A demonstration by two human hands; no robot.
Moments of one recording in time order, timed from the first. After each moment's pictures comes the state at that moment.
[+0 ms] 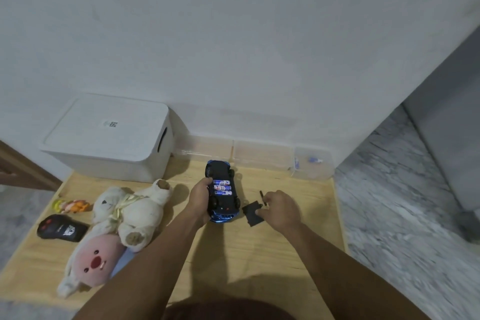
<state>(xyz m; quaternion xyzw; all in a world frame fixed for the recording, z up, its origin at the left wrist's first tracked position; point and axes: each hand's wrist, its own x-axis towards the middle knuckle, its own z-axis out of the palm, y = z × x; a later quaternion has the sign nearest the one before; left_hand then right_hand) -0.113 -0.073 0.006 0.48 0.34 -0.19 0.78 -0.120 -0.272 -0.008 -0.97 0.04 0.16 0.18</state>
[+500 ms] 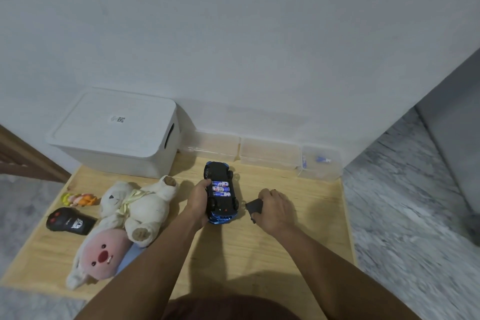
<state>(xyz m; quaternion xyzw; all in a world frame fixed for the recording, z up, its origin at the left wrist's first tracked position) -0.121 -0.058 -0.001 0.48 0.38 -0.19 0.77 -0.126 -0.245 -0.017 -0.98 -0.01 0.15 0.11</state>
